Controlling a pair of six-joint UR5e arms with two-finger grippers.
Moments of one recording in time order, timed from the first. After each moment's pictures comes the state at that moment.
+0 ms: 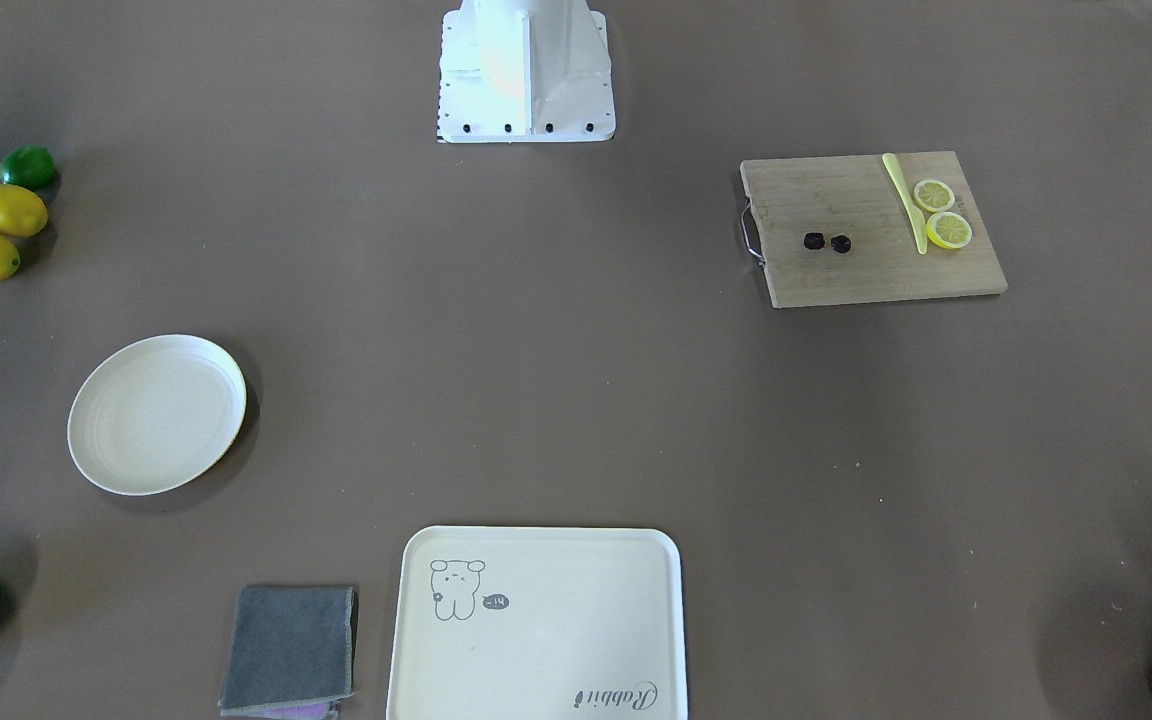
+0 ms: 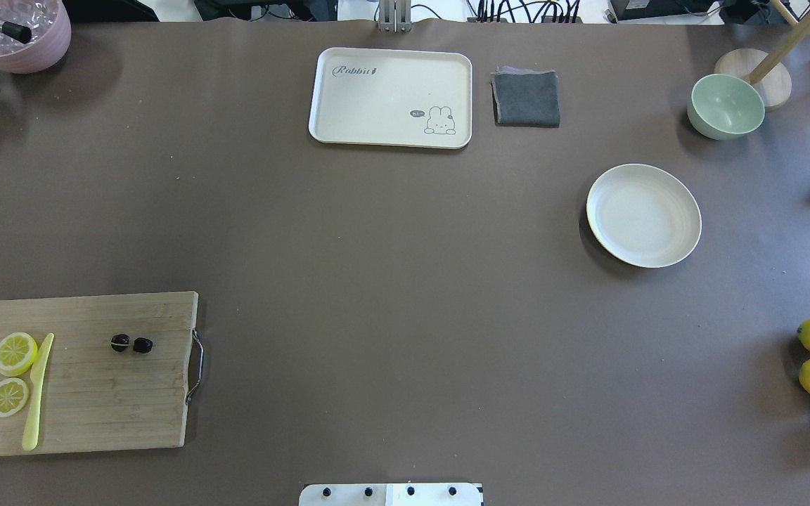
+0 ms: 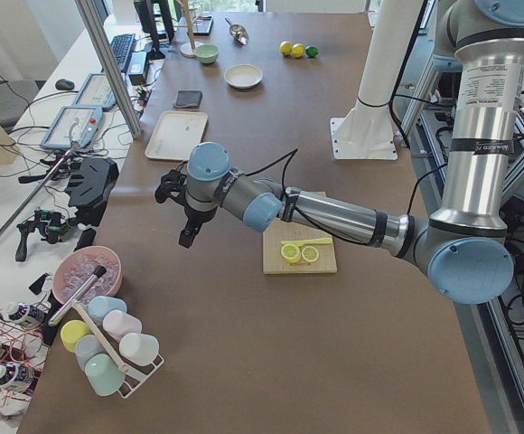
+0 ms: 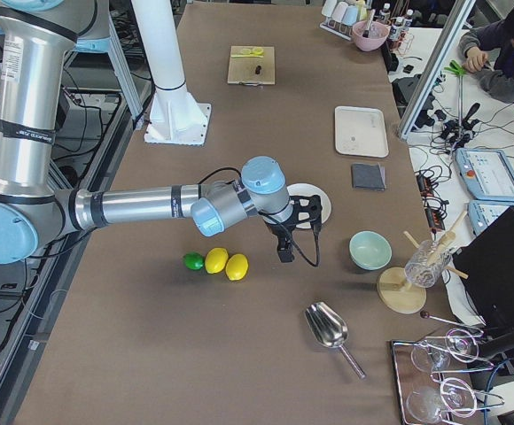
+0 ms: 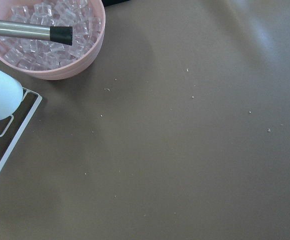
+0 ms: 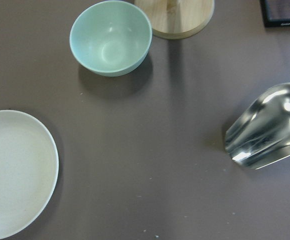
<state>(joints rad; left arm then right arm) -1.40 -1.63 -1.74 -1.94 -2.37 -0.26 1.36 -1.76 1.86 -1.10 2.28 0.57</state>
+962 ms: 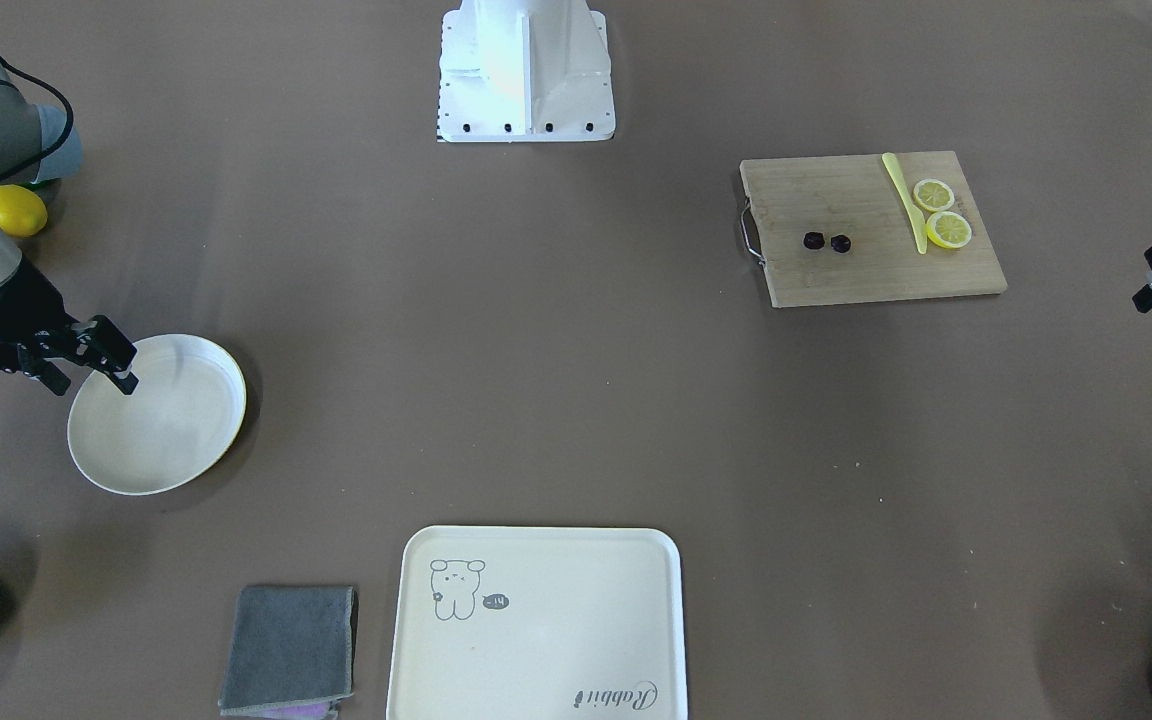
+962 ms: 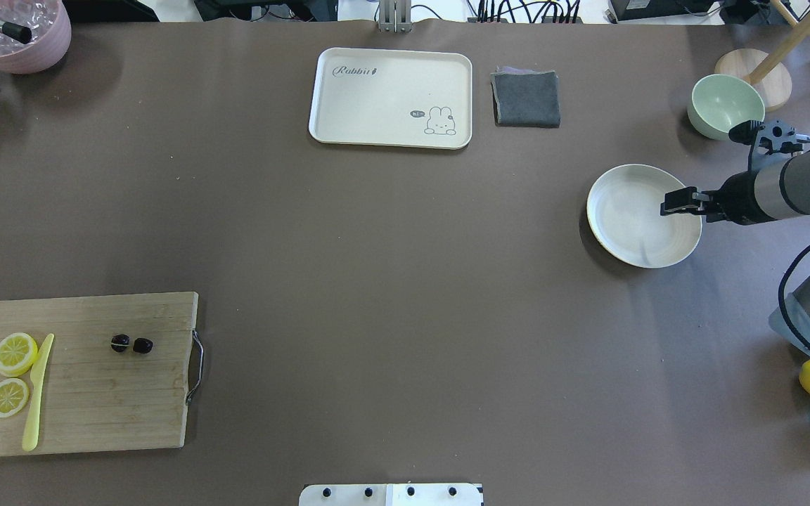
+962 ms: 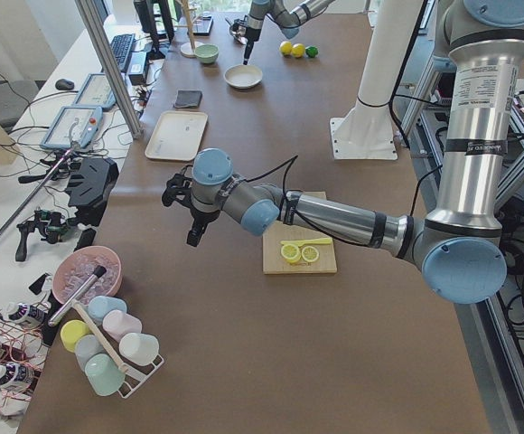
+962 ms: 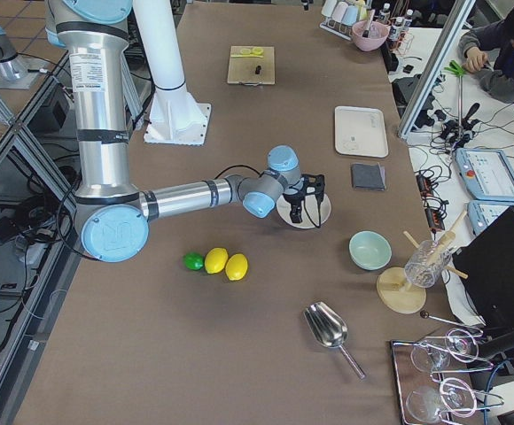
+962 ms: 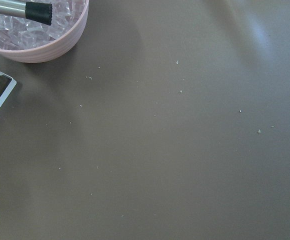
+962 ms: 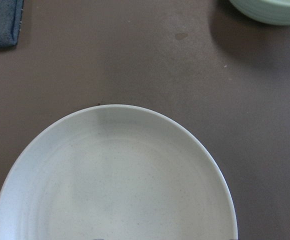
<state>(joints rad) -1.37 -1.62 -1.72 -2.00 -2.37 -0.31 0.90 -1.53 1.62 -0.80 2.00 1.10</state>
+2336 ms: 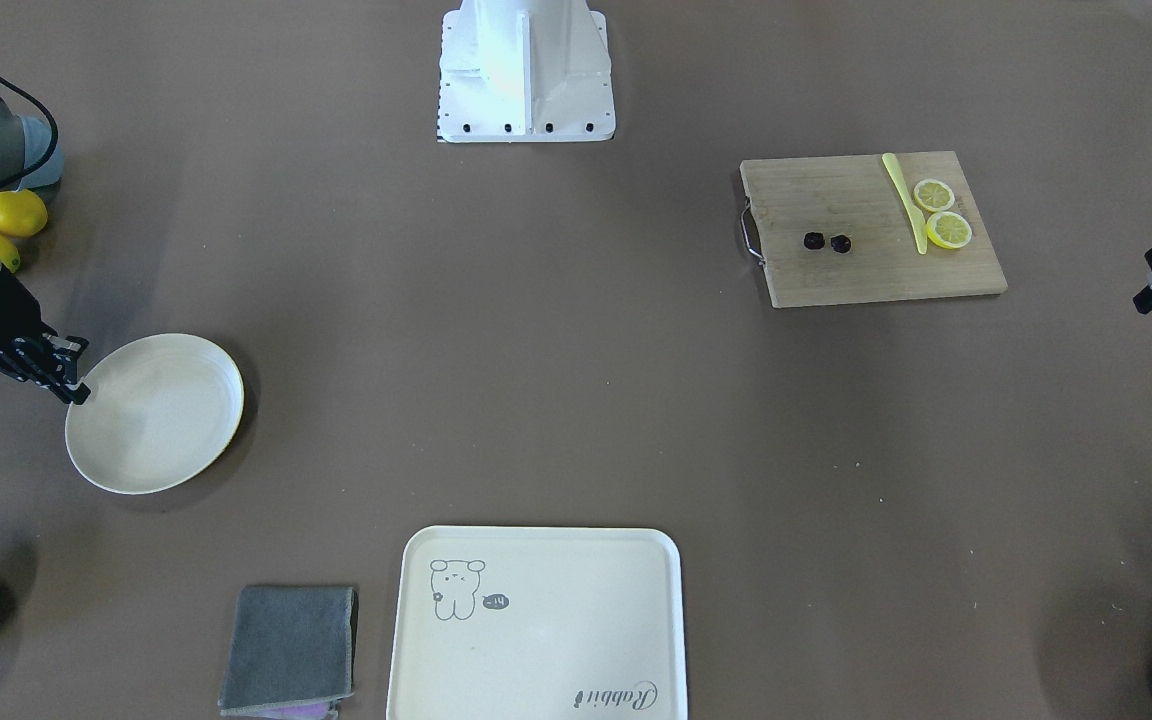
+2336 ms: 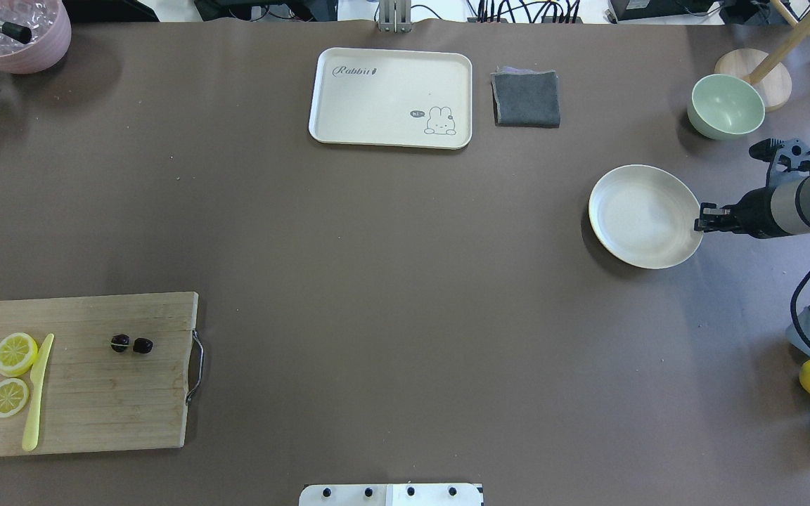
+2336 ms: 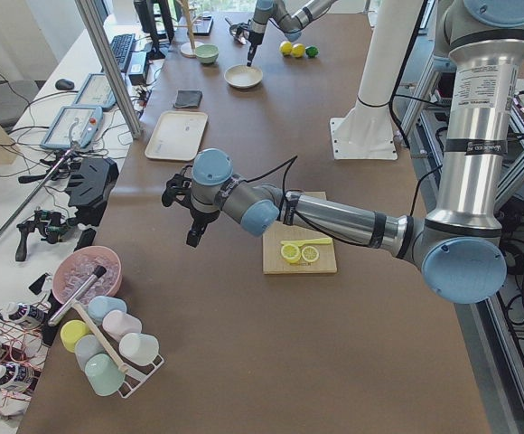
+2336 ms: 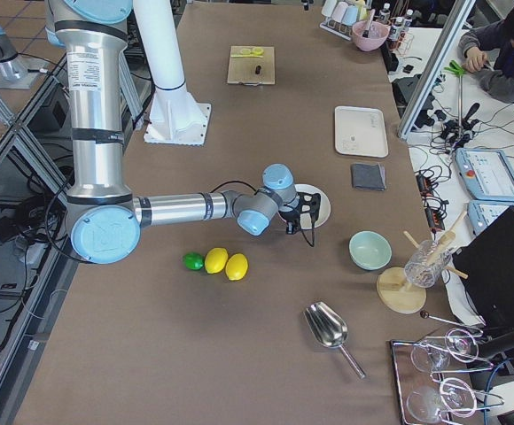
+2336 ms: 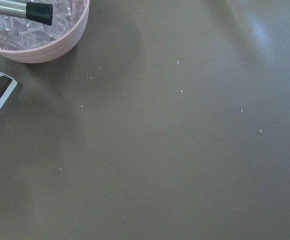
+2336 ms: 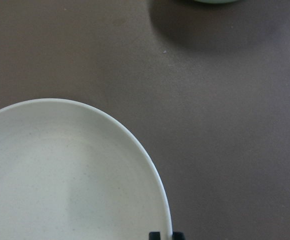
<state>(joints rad) -1.37 -1.62 -1.72 -2.00 -2.37 -0.30 0.91 -1.56 1.56 -0.74 1.99 1.13</state>
